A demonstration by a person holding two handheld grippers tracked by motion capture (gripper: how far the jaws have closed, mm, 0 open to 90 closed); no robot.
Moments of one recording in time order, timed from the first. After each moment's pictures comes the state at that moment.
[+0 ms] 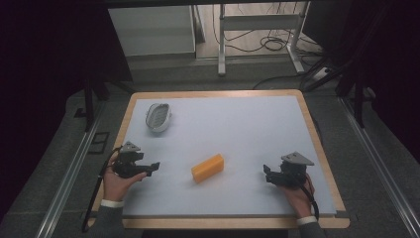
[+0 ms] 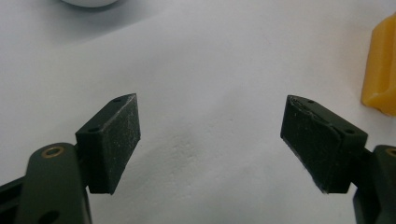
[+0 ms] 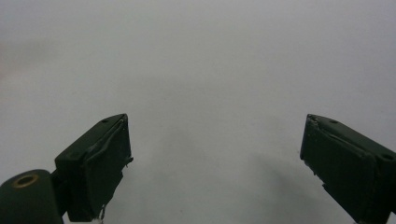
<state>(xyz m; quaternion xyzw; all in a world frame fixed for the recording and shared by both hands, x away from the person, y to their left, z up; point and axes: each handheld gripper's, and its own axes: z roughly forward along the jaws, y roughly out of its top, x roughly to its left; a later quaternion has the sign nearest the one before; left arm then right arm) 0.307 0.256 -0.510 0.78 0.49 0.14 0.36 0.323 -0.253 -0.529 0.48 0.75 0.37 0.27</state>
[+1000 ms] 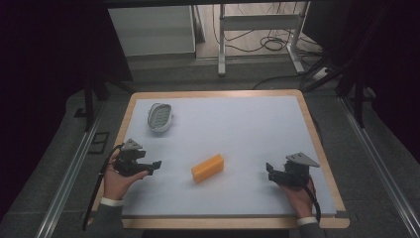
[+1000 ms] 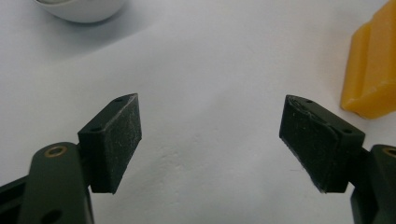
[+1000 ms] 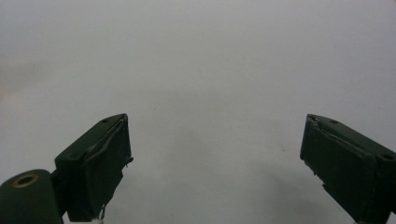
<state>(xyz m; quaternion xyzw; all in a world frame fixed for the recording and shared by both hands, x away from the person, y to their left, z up) 0.310 0.251 -0.495 0.79 0.48 0.14 0.36 0.321 -0.261 -0.528 0.50 0.72 0.39 0.27</state>
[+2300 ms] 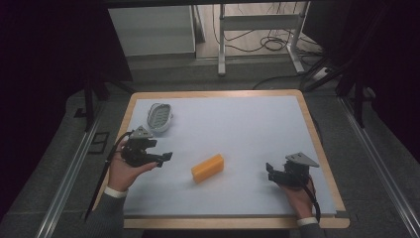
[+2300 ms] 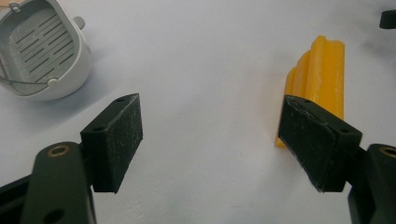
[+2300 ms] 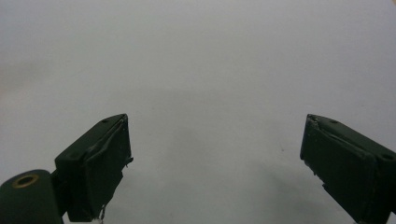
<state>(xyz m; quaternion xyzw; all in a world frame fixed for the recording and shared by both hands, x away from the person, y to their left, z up) 0.314 0.211 -0.438 0.81 0.43 0.14 0.37 0.321 -0.260 -0.528 0.50 0.72 0.38 0.28</state>
